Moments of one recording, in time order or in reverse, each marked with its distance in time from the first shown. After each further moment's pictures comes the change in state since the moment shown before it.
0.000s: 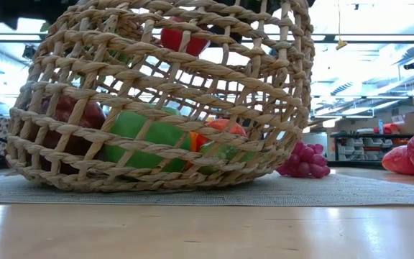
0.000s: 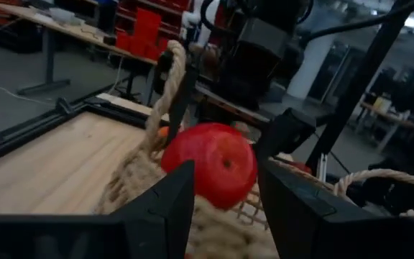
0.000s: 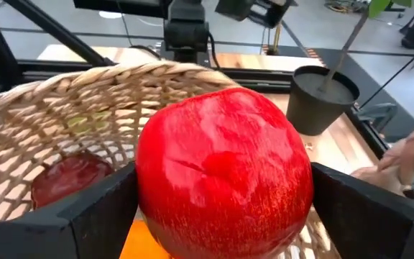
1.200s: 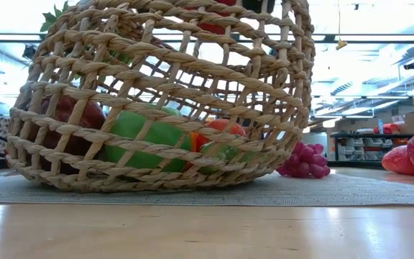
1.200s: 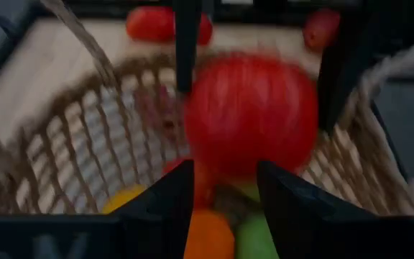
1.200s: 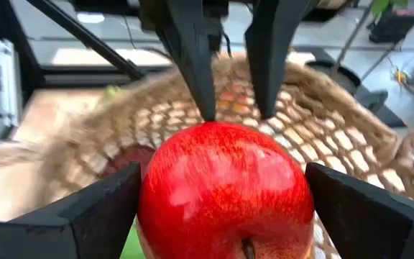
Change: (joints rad) left arm -0.226 0.642 0.737 -0.694 -0.135 0.142; right arm 0.312 -0.029 0.001 -0.085 0.378 0.185
